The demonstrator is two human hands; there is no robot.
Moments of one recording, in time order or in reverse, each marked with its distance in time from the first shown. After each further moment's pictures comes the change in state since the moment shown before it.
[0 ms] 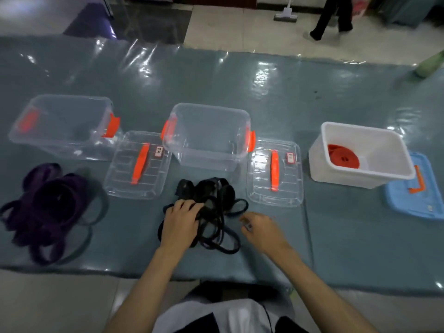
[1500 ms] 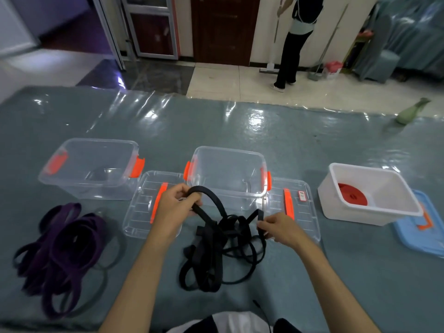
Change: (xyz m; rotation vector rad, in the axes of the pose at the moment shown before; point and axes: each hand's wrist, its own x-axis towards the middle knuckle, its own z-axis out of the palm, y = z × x) left_hand 0.065 -0.027 -0.175 -1.248 0.119 -0.402; right_hand 0.053 -0.070 -0.087 0.287 -0.030 0.263
